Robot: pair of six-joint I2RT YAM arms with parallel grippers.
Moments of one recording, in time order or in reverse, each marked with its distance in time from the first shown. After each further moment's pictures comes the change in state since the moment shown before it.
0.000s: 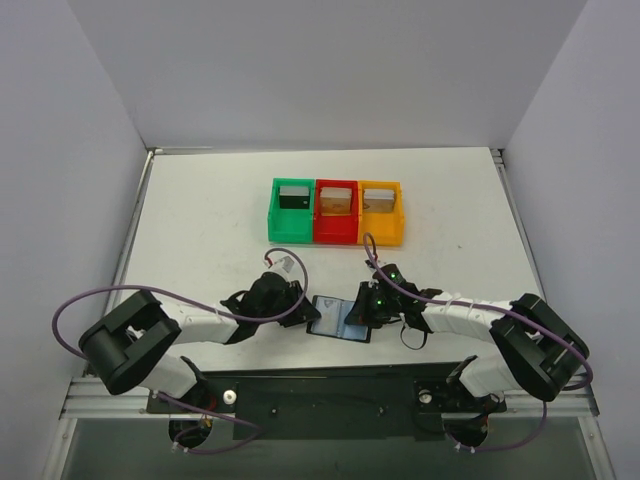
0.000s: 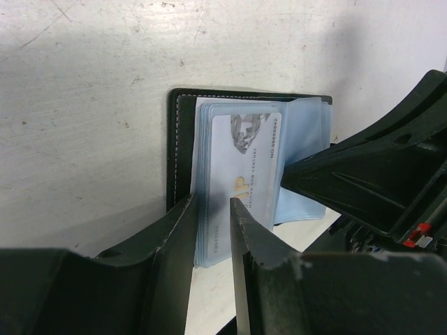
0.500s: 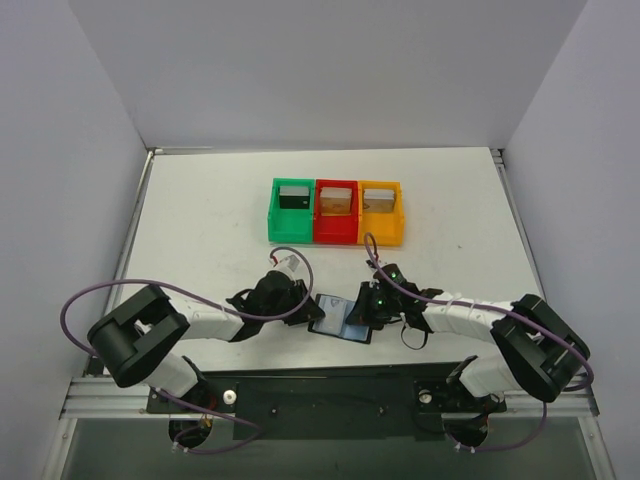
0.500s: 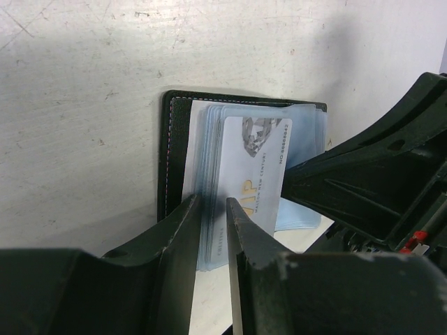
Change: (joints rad) left arm -0.016 0.056 0.031 0.037 0.006 0.000; right arm 0.000 -0.003 0.000 -0.008 0.000 -0.001
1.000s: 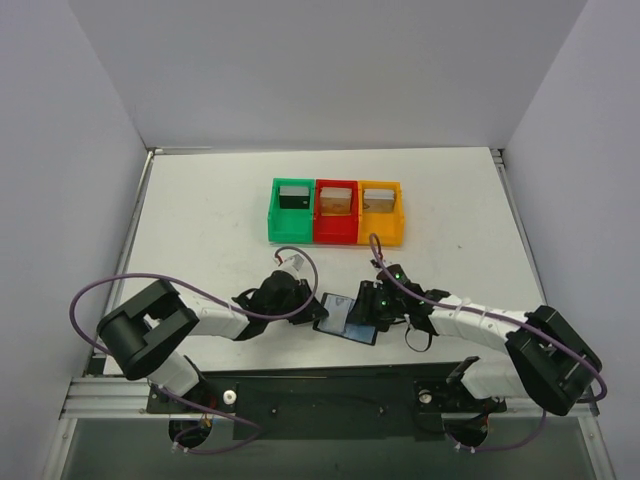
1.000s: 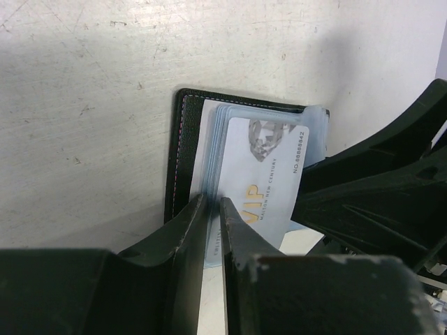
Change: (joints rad) left arm -0.017 0.061 0.025 0.048 -0.004 -0.004; right arm 0.000 -0.072 0.000 -0.078 0.039 -0.005
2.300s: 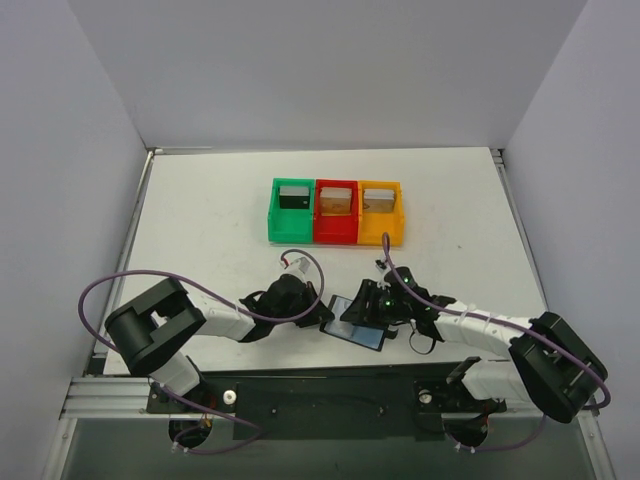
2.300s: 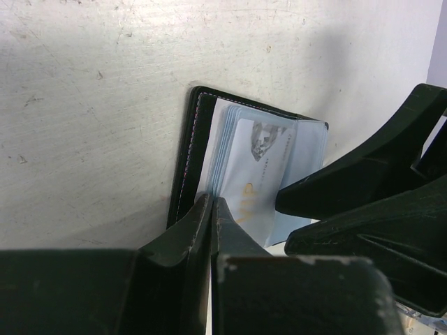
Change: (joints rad) left arm -0.058 0.037 0.023 0.017 -0.047 -0.048; right arm -0.026 -0.053 -0.069 0.129 -0.106 0.126
